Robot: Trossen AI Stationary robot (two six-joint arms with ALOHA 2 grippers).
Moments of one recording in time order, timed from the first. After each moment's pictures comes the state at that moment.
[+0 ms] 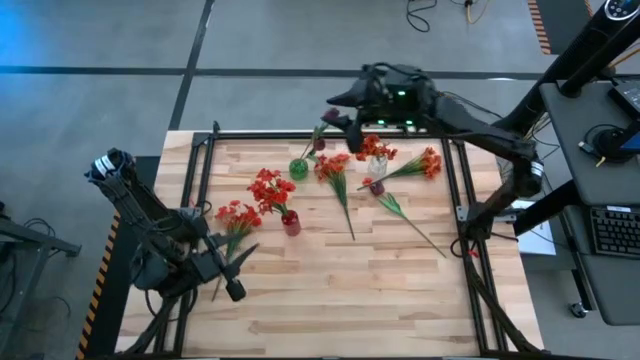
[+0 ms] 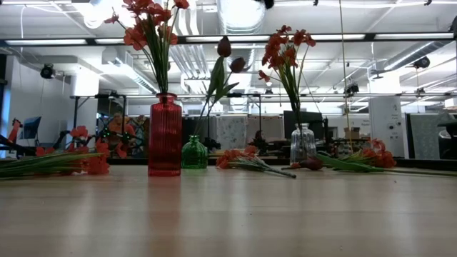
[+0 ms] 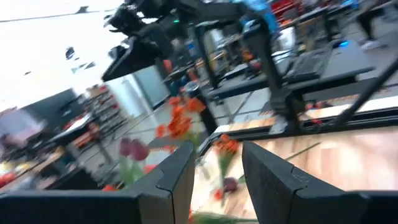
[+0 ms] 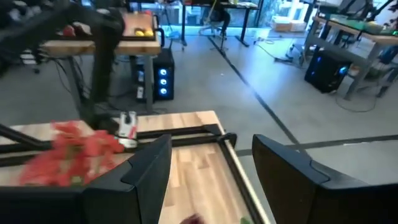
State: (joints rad) left arm -0.95 1.23 0.88 0.59 -1.46 0.61; right arm -0.37 1.56 1.80 -0.44 -0.15 -0.11
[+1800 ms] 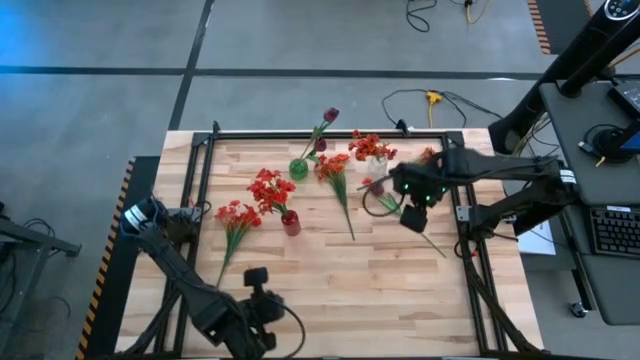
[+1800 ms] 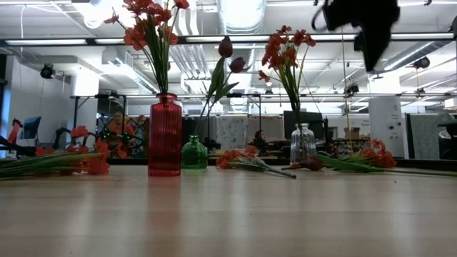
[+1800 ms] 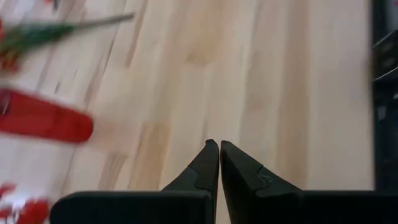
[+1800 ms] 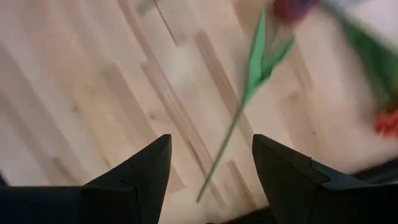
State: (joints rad) left arm -0.84 1.83 1.52 -1.03 -0.61 -0.90; right arm -0.08 1.29 1.25 -1.35 -0.05 0.41
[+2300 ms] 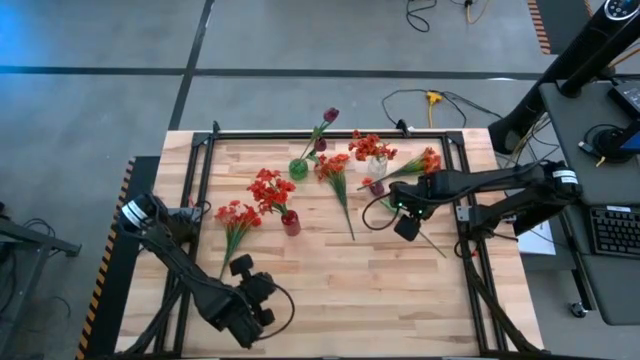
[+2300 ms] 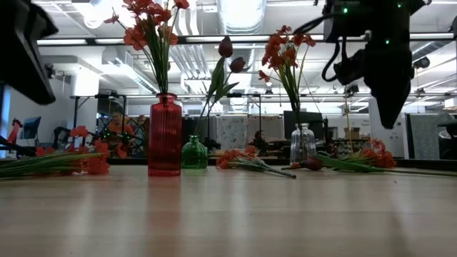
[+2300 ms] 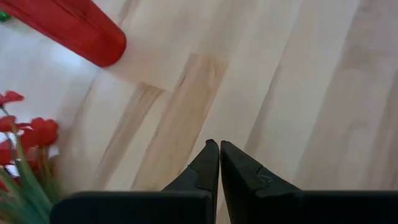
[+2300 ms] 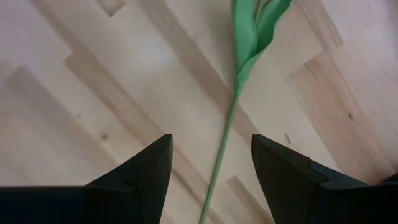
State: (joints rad) left arm -0.82 1.78 1.24 -0.99 -0.57 -1.18; right arm -0.09 1.28 0.86 -1.04 0.00 0.57
